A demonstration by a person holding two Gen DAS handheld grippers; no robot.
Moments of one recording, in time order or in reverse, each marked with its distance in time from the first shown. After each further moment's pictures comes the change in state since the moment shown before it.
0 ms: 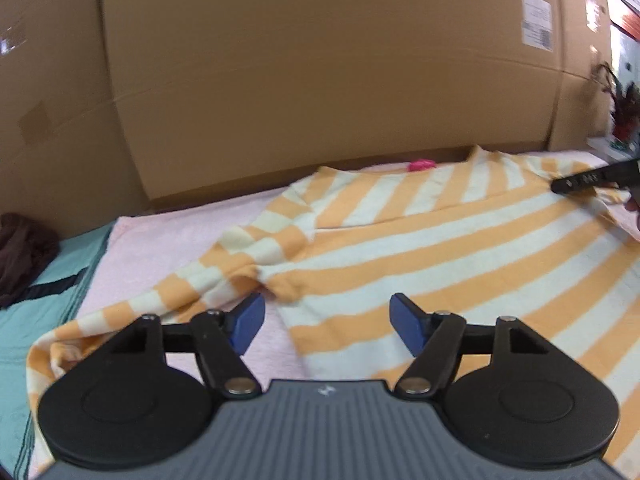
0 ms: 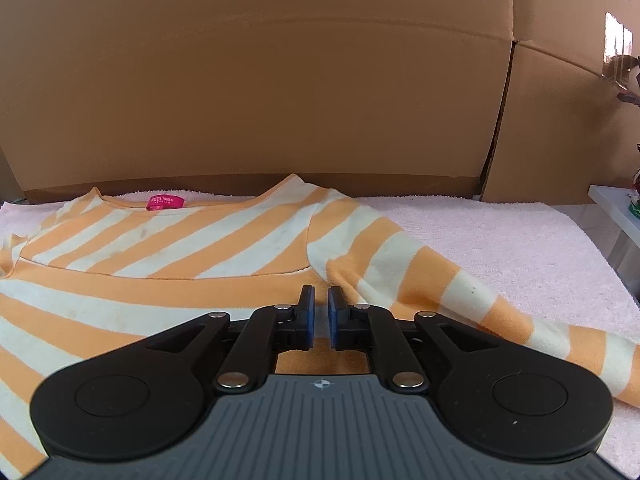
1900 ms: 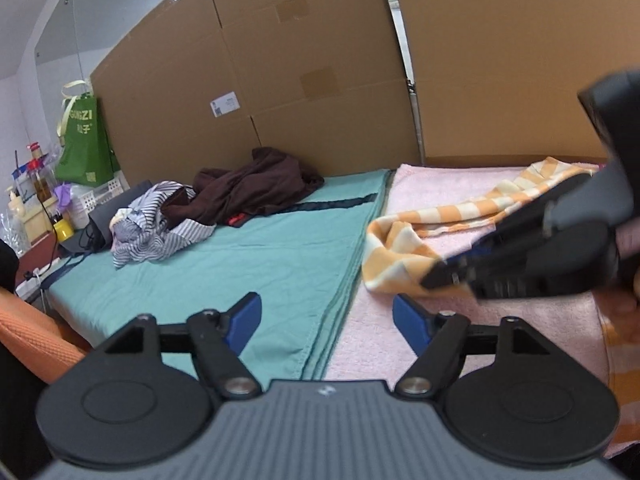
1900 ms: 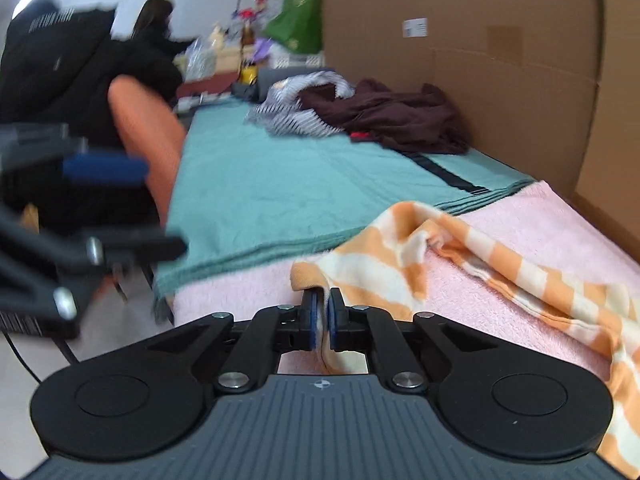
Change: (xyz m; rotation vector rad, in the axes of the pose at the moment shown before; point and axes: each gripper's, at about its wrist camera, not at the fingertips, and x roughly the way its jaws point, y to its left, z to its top) left arm -0.181 0.101 -0.096 -0.232 0.017 0.531; right arm -0.087 0.385 -0.032 -0.565 0.063 0.982
